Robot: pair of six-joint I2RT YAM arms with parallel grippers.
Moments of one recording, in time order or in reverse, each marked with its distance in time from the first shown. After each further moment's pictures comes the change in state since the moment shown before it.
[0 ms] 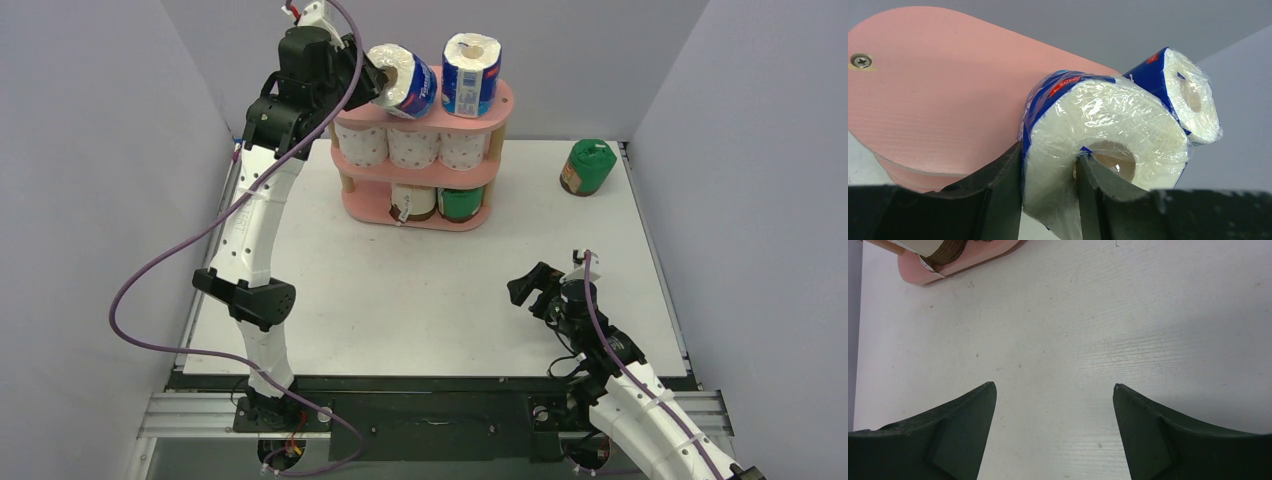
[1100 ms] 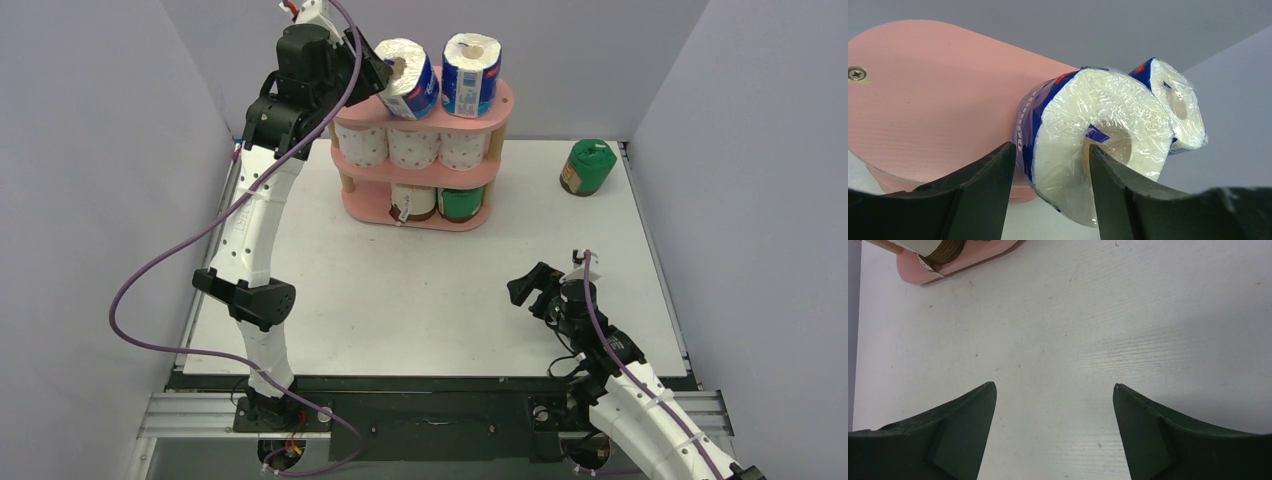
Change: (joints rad) left arm 0.000 0.000 0.000 0.039 0.004 -0.008; right arm 0.000 0.002 0.000 0.000 0.000 0.000
